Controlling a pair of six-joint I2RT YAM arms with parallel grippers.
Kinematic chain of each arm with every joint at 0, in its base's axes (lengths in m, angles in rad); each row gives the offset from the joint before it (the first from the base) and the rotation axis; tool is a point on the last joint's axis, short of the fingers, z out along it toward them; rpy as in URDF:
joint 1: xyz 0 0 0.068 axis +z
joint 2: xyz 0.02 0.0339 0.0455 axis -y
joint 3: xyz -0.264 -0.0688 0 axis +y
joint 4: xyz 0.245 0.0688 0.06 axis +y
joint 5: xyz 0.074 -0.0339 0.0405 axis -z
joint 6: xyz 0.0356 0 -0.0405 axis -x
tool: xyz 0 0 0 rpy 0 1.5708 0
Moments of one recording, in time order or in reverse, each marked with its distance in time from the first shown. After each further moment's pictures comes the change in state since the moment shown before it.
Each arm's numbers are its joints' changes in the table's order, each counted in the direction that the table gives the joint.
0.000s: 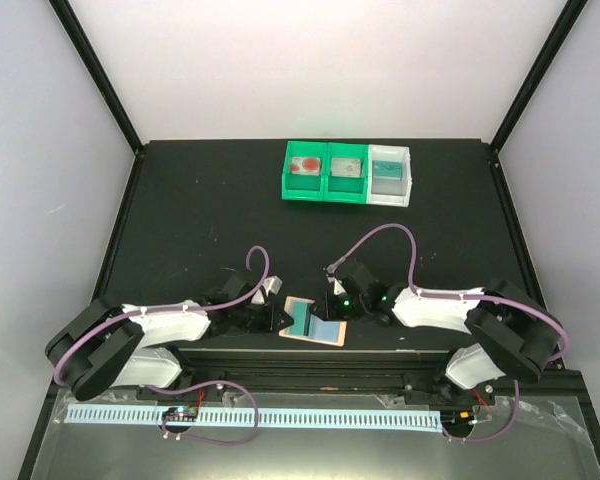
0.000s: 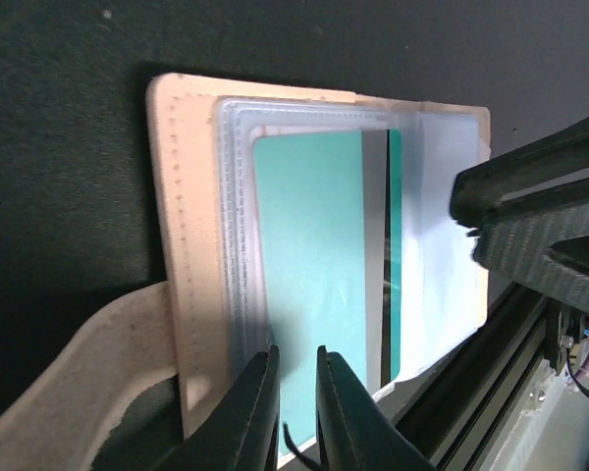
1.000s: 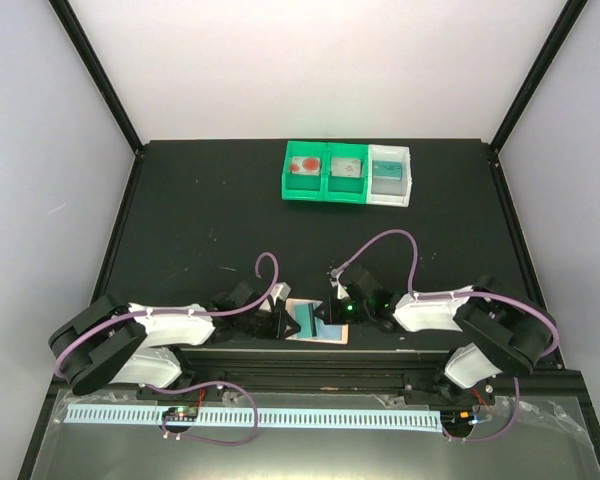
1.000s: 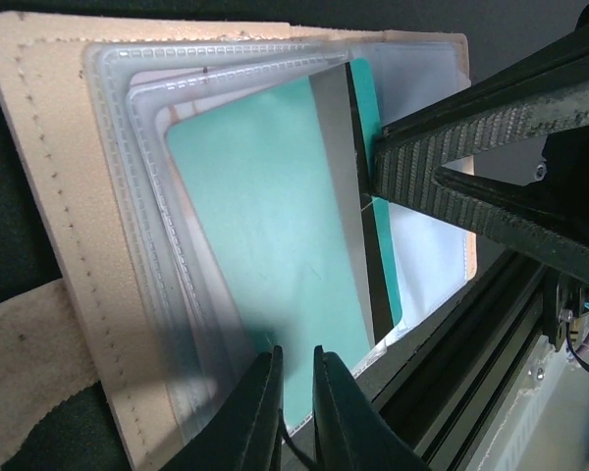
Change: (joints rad) left arm -0.117 -0.031 0.004 -0.069 -0.054 0.050; right arm -0.008 -0.048 0.104 -0.182 -0.016 -0.032
